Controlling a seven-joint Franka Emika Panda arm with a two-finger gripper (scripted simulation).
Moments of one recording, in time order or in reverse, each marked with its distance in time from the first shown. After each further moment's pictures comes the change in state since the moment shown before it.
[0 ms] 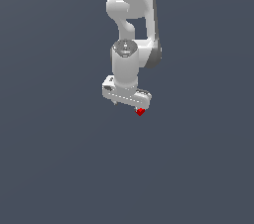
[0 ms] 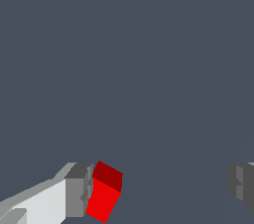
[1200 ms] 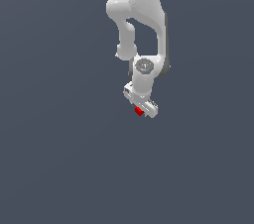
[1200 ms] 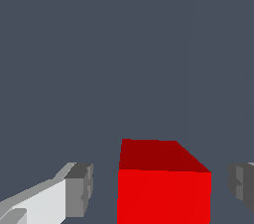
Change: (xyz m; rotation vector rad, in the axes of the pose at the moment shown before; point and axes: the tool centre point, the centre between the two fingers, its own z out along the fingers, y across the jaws) arm -0.072 -0.048 0.094 -0.018 -0.025 0.450
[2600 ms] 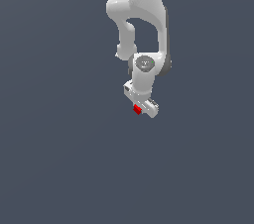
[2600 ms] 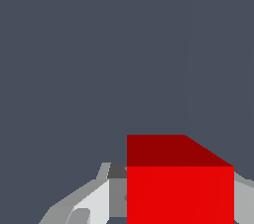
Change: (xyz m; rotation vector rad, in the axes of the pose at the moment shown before) arm 0.005 -0.004 -0.018 -0.001 -0.003 0.035
